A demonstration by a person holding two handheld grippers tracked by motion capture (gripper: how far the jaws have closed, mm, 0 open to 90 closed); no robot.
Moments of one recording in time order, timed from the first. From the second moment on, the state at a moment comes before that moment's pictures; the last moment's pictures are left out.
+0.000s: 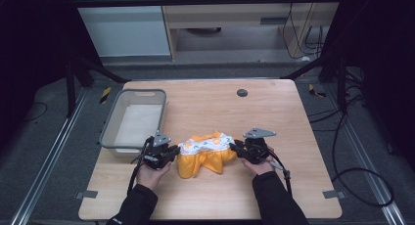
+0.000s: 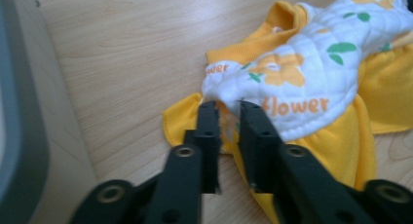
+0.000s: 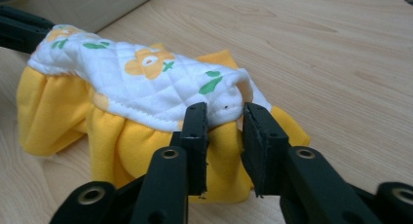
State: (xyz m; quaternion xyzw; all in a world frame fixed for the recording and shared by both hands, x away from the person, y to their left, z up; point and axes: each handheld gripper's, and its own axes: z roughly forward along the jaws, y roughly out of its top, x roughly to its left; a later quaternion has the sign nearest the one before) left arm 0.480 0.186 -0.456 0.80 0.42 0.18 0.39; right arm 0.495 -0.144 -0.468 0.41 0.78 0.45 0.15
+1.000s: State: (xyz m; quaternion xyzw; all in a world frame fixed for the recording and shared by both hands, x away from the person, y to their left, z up) left arm 0.445 0.192 -0.486 0.83 0.38 0.14 0.38; right arm 0.480 -0.158 -0.490 0.36 0.81 0.43 0.15
